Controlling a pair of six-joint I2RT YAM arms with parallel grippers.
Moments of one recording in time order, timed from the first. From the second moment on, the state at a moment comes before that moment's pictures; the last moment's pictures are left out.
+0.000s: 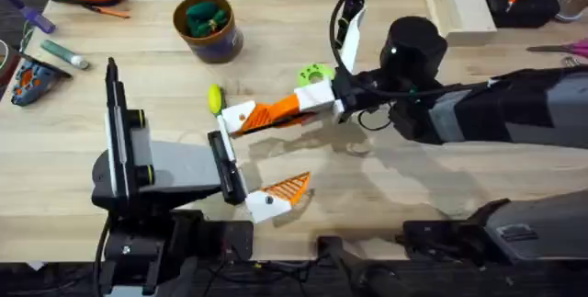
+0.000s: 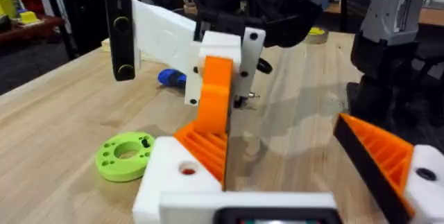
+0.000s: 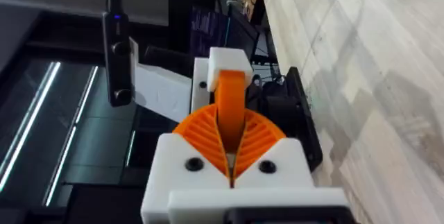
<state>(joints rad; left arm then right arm) -0.01 0.01 0.01 -0.14 1.20 0.11 0.55 1.64 0.57 0.93 -1.23 1.23</state>
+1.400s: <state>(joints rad) -0.01 0.01 0.01 -0.14 1.18 0.10 0.58 1.64 0.57 0.93 -1.13 1.23</state>
